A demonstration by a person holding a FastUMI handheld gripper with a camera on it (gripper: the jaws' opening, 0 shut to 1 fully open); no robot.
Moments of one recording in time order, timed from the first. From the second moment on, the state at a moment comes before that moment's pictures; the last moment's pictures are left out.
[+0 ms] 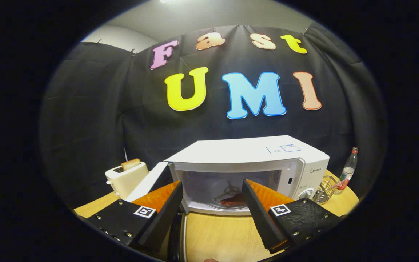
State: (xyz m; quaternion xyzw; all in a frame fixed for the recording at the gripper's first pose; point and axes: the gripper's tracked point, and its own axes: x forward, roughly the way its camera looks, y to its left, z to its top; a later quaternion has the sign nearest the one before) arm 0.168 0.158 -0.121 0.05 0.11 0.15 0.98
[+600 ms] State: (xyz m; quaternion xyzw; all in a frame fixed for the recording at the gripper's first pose) arm 0.056 0.217 -0.067 0.06 0.08 0.24 0.97
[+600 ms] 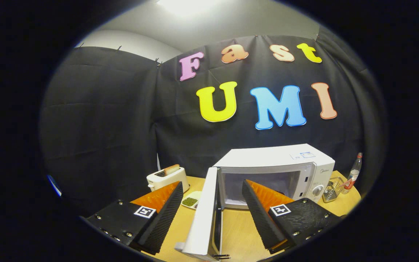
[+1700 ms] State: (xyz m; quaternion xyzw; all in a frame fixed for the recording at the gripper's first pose) arm -0.015 0.273 -0.159 0.03 0.19 0.31 0.93
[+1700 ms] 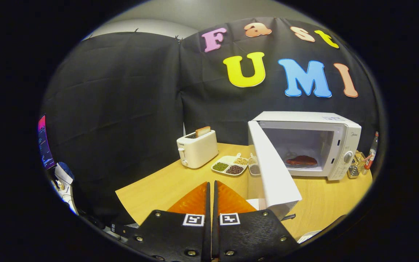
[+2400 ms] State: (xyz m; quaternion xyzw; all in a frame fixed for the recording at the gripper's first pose) arm 0.061 0.156 -0.187 0.02 0.22 0.21 0.95
